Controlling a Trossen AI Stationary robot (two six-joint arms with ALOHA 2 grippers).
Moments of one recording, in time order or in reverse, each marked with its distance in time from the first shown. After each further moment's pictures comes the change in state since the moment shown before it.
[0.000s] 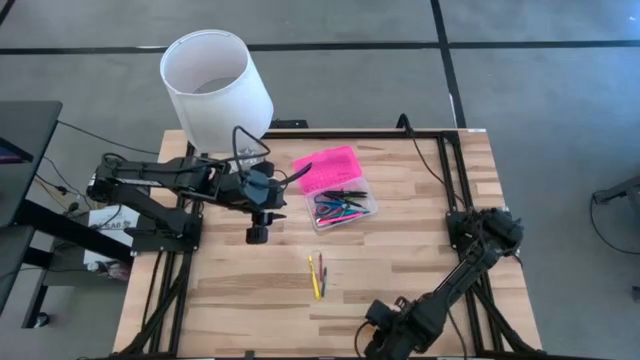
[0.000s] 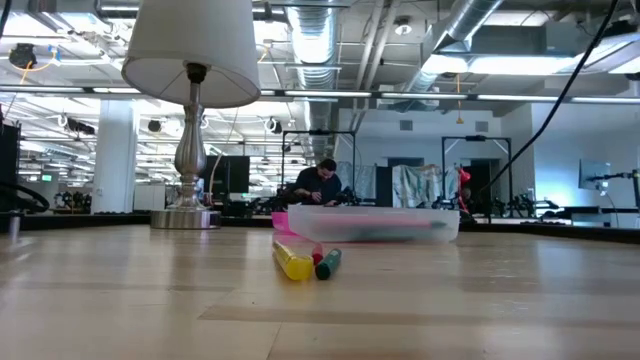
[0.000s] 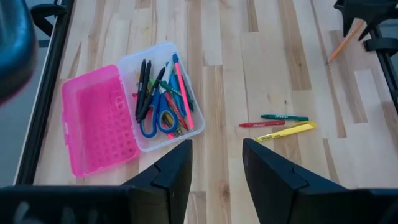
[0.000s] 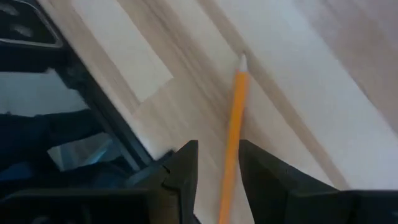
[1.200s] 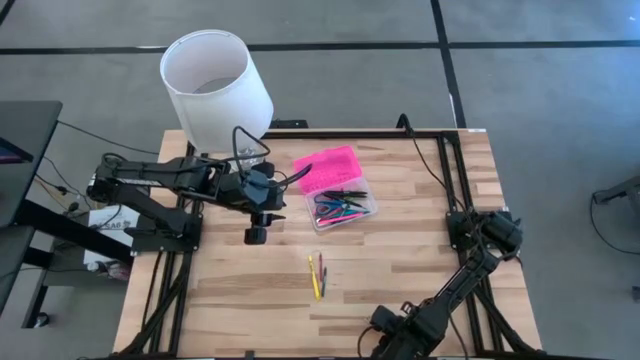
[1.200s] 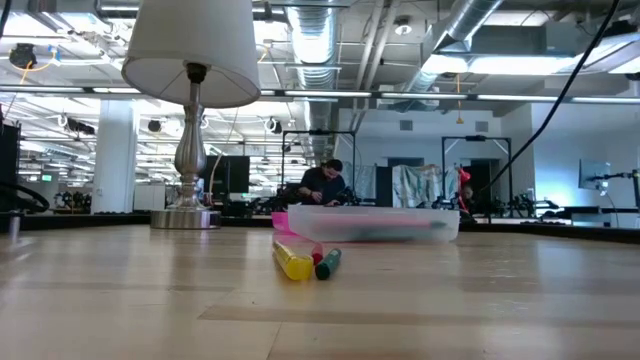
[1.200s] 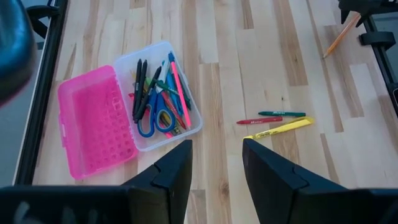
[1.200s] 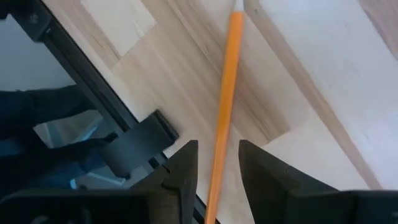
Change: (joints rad) left arm 0.000 0.000 0.000 -0.006 0.015 0.022; right arm 0.026 0.028 0.020 -0.039 -0.094 0.026
